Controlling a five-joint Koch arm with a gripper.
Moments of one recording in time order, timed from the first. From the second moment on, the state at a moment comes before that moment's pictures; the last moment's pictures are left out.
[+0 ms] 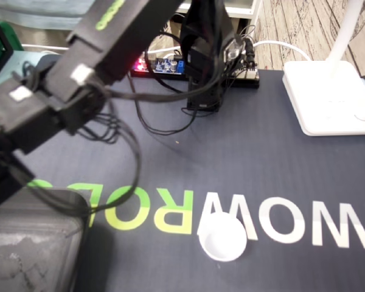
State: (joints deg) arm 36.1 74.3 96.7 -21.4 11.2
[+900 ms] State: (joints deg) arm 36.7 55.9 88.9 -21.4 60.1
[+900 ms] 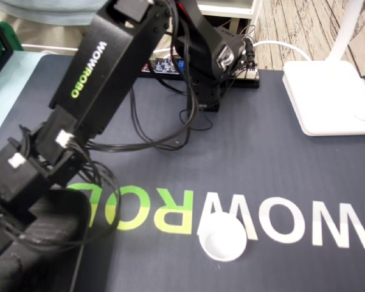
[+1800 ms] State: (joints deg) arm 35.8 64.2 87.5 -18.6 43.4
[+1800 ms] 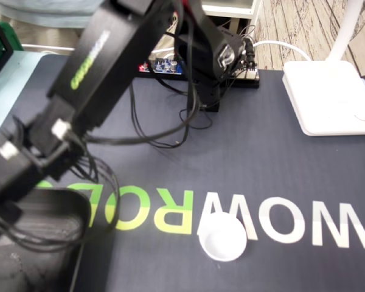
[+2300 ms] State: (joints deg) arm 25.9 90.8 95.9 -4.7 2.5
